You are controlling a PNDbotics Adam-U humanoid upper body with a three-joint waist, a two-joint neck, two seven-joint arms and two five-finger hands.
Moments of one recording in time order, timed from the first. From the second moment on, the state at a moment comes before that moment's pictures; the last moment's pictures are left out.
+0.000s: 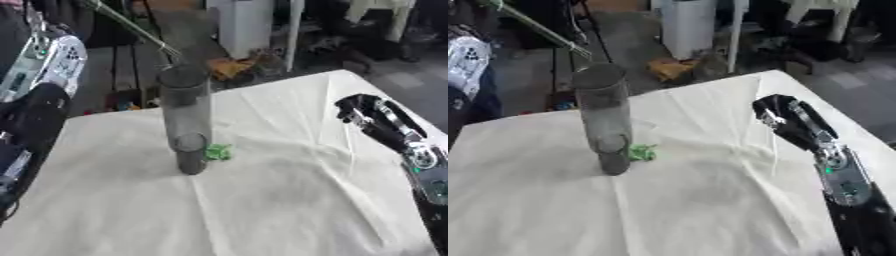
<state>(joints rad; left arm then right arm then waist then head) -1.02 0.45 -0.17 -1.27 0.76 -0.21 0.16 -0.68 -0.29 -0.12 -1.08 0.32 -0.37 0.31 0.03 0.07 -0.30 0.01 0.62</state>
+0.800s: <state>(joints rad) -1.02 0.45 -0.18 -1.28 0.88 -0.18 0.13 -0.67 -0.29 -0.12 -1.08 0.32 -0.37 0.31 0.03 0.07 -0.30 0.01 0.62</state>
